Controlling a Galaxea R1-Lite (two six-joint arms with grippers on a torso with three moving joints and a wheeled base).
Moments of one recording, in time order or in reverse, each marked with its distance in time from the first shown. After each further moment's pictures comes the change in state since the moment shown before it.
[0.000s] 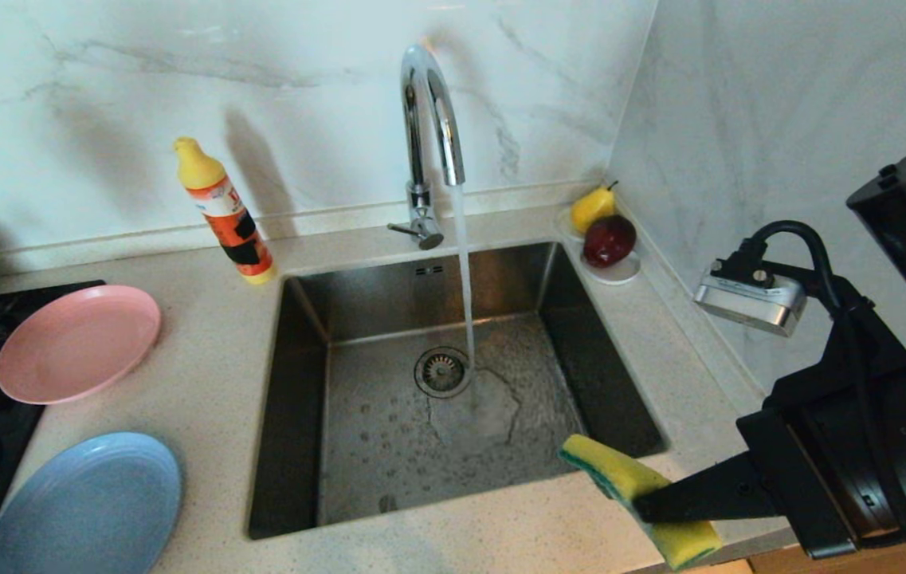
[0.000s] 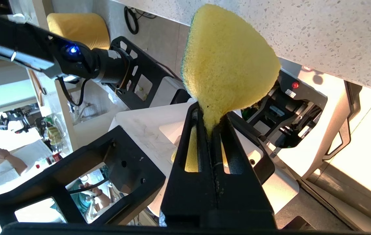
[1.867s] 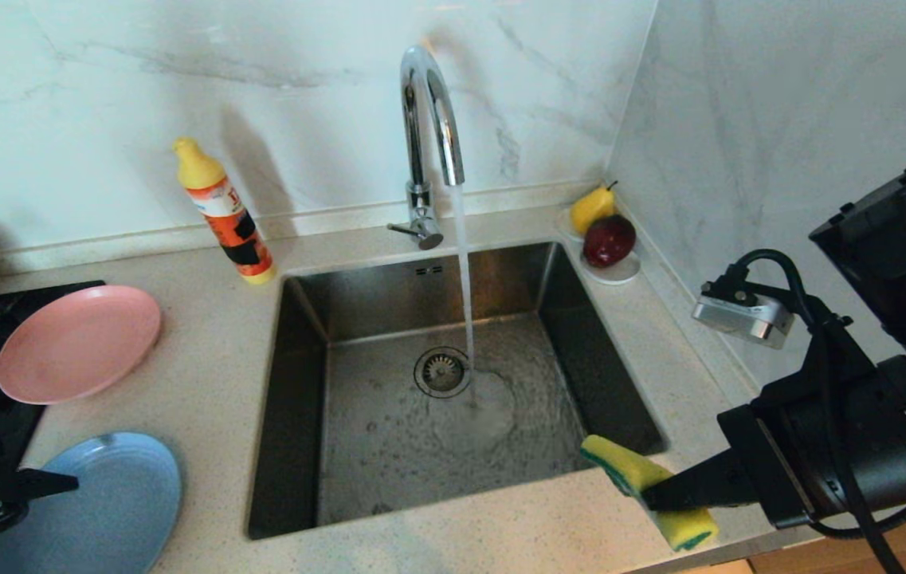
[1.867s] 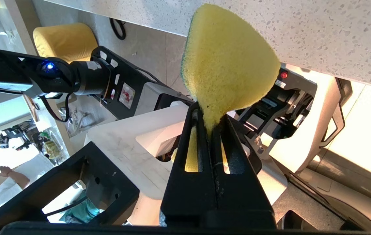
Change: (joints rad) left arm -0.002 -0.091 0.458 0.082 0.017 0.408; right arm -0.087 0.024 0.055 -0.011 0.003 -0.006
